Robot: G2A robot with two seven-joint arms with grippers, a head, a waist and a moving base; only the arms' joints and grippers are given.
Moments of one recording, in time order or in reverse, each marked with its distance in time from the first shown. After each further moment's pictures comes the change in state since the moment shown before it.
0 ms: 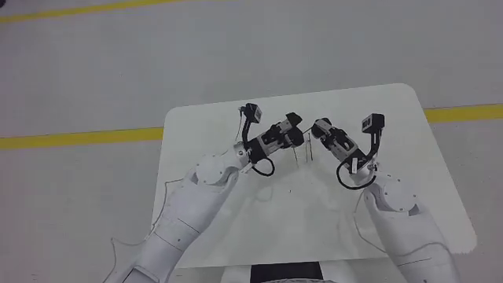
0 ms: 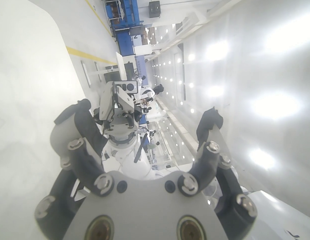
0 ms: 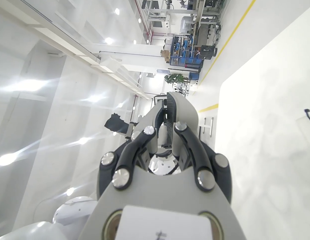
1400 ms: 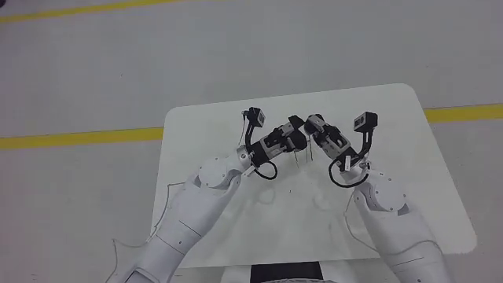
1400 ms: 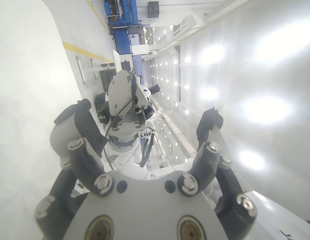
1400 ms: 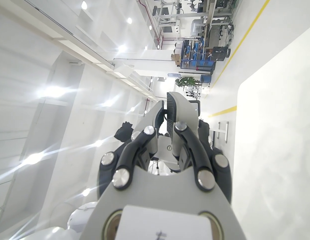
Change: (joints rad) left arm 0.011 -0.001 0.027 -0.004 -0.027 0.010 0.009; right arm 0.015 -0.013 -0.064 -0.010 0.045 0.000 -0.054
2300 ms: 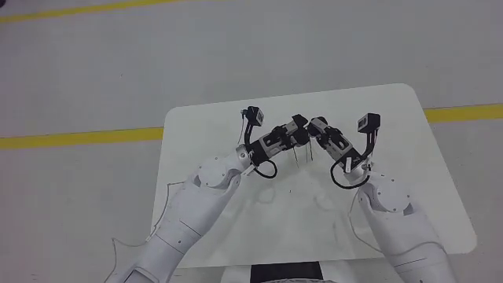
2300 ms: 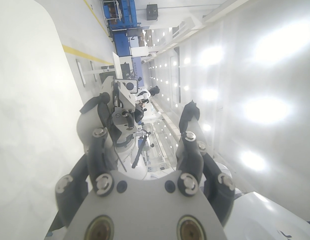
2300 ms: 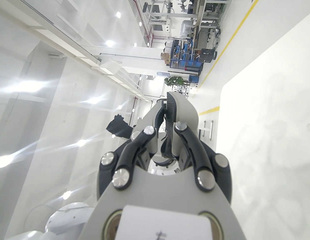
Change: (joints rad) left arm -0.007 0.003 0.007 0.001 -0.002 -0.010 0.018; right arm -0.006 0.013 0.019 0.008 -0.077 0.000 0.005
